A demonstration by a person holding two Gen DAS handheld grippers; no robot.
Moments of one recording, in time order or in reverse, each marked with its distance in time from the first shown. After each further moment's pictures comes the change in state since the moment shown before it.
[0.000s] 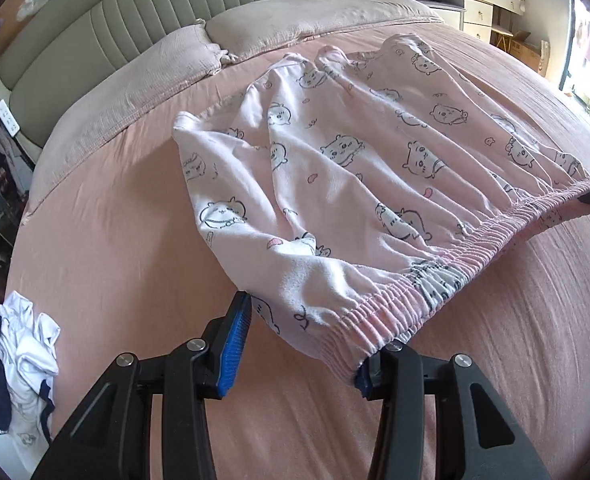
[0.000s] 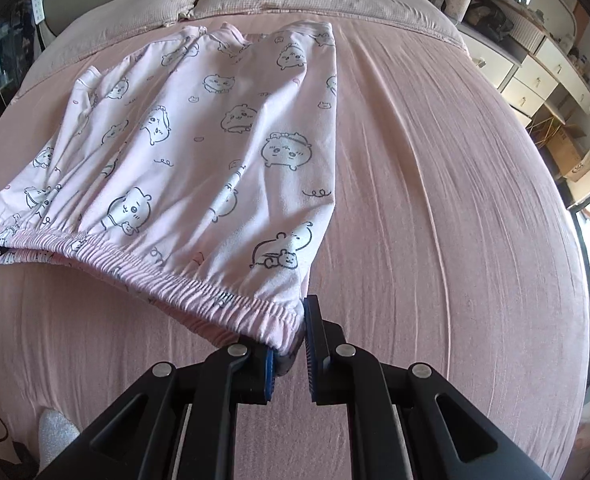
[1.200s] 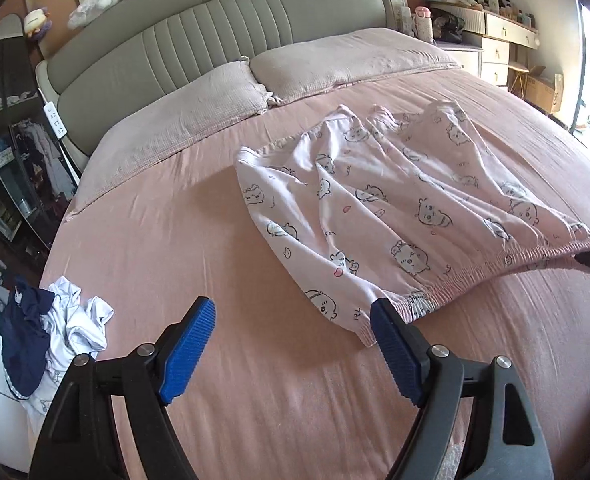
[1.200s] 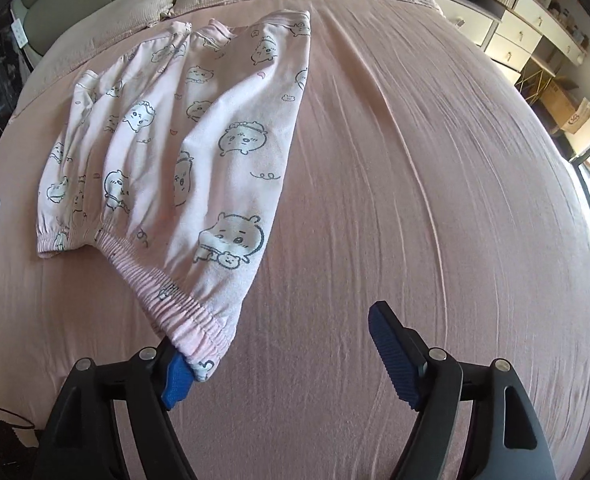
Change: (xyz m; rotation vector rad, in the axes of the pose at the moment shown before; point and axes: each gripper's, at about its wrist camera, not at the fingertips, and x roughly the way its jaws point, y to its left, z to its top) left arm -0.090 0.029 -0.019 -0.101 -0.149 0.079; right arm -0.038 -0.020 -0.051 0.128 0.061 0.065
